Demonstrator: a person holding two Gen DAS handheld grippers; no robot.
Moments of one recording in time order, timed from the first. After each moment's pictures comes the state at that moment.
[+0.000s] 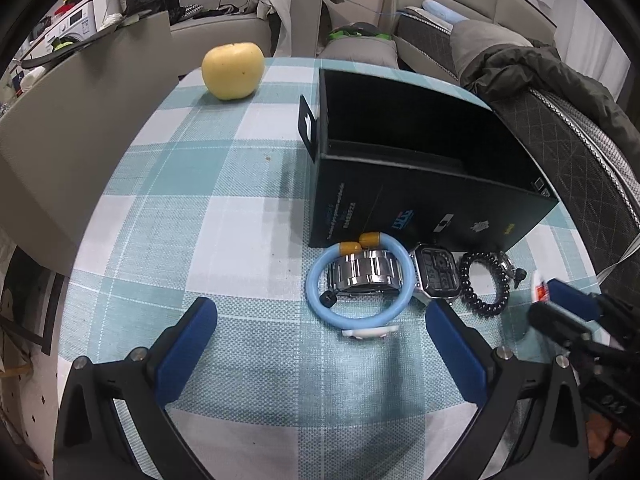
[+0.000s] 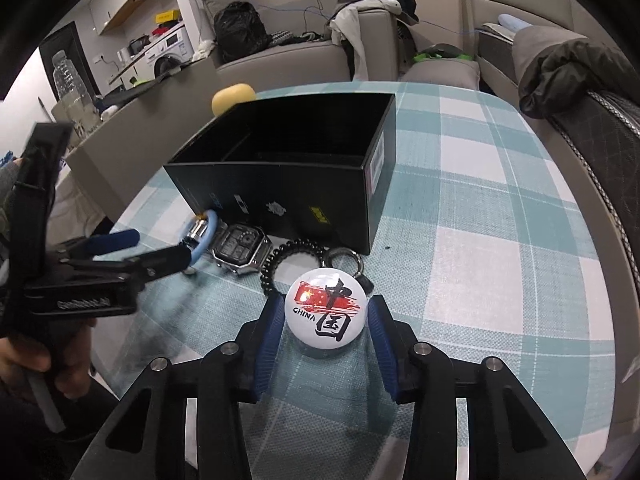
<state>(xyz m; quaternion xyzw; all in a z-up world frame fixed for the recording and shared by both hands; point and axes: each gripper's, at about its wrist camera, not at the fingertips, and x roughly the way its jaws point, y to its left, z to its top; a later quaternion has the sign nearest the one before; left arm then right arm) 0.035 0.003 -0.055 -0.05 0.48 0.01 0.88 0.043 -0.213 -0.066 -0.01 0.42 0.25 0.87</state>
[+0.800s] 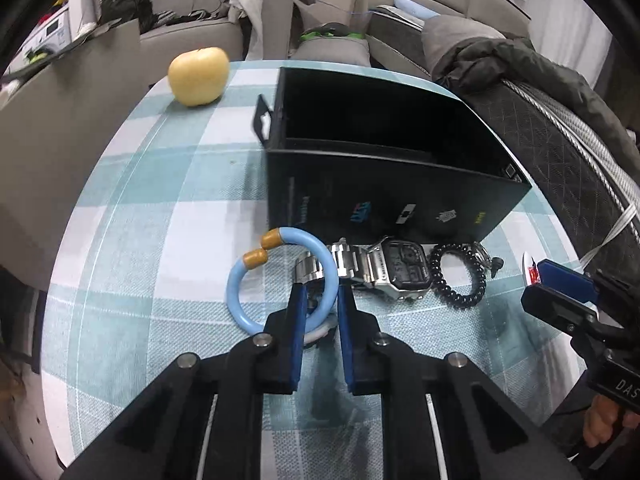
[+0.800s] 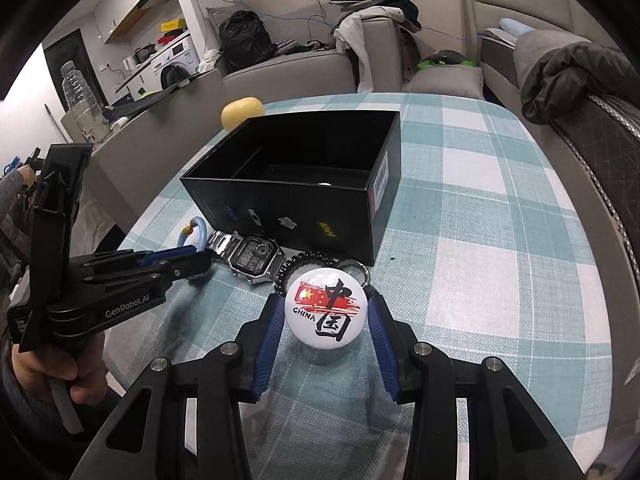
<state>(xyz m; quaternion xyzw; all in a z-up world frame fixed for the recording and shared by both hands) 0.037 -0.002 -0.057 -0.04 0.47 -0.04 0.88 0.041 -0.213 -0.056 -0.01 0.41 0.26 0.87</state>
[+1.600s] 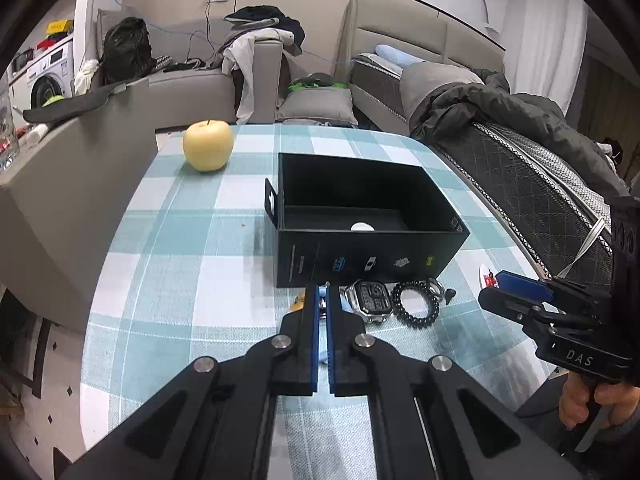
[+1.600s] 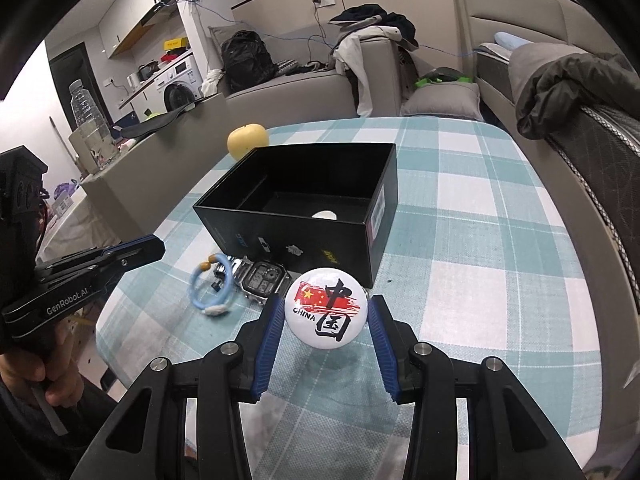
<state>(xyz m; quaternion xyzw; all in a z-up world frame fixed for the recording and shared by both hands) 0.007 0.009 -0.012 -0.05 0.39 -0.07 0.92 0.036 -0.220 -0.040 0.01 0.38 0.26 0.89</state>
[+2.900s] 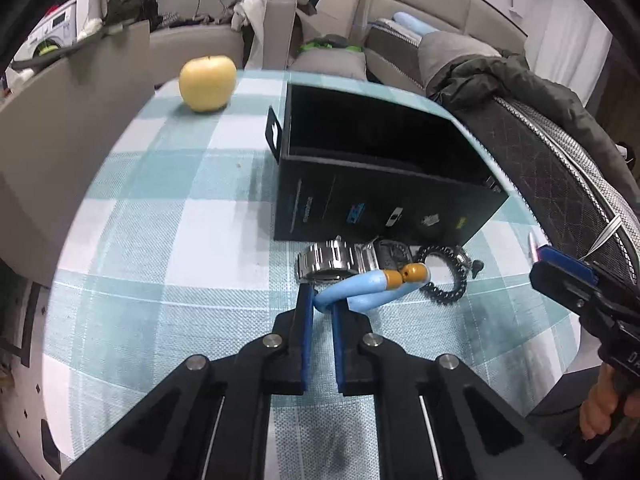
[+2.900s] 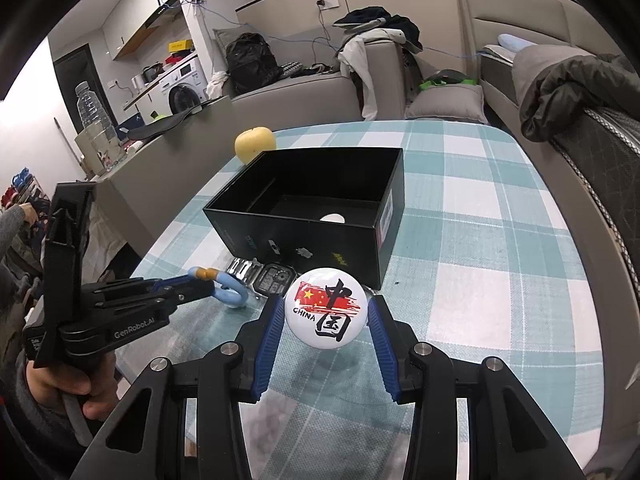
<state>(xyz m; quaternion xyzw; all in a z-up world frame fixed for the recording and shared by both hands) 0.013 0.004 -0.041 -0.08 0.44 -0.06 0.89 0.034 -0.219 -0.035 0.01 0.37 0.27 0.89</state>
